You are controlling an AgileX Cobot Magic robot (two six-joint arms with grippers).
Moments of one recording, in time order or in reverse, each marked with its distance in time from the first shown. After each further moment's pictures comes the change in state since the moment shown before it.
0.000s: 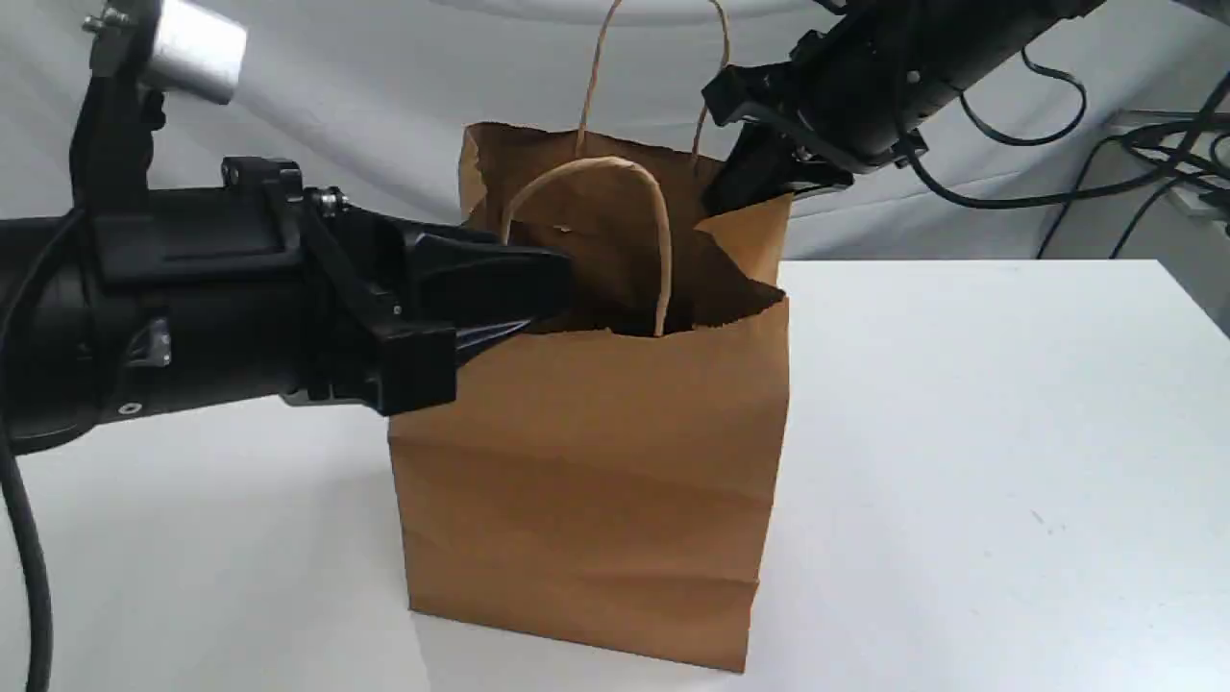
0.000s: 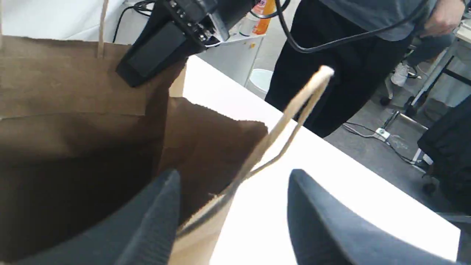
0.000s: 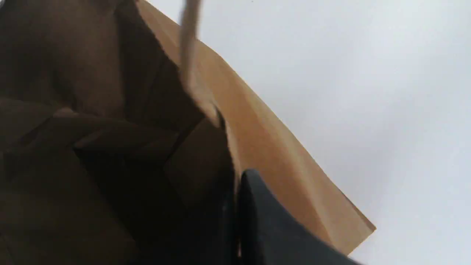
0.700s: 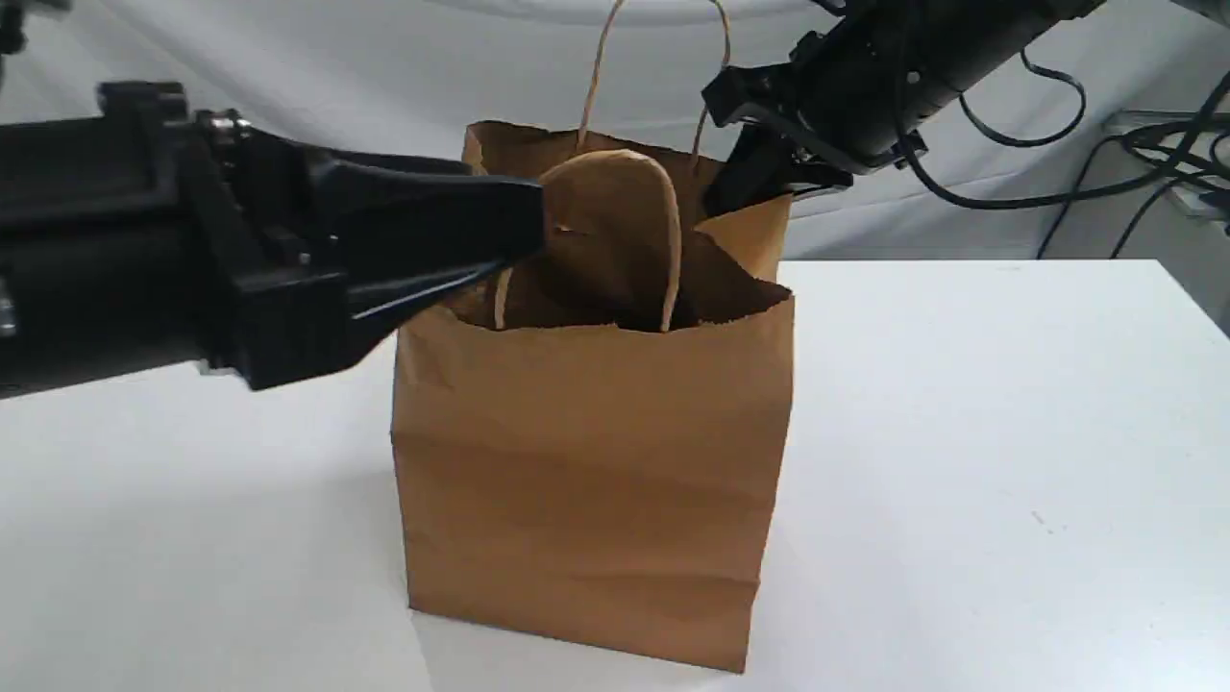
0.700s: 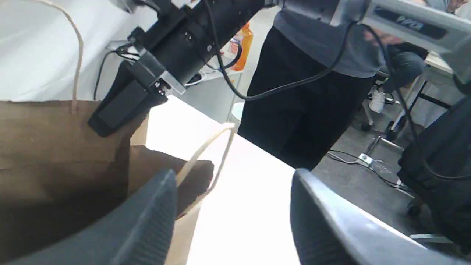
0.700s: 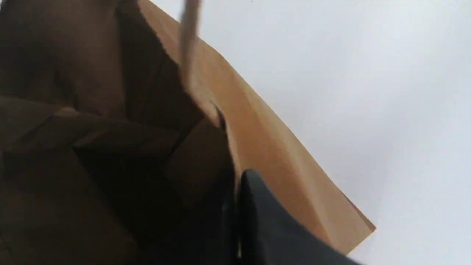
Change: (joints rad) left arm 0.000 -0.204 0.000 0.137 0.022 -0.165; right arm 0.000 0.002 0.000 0.002 0.000 0.002
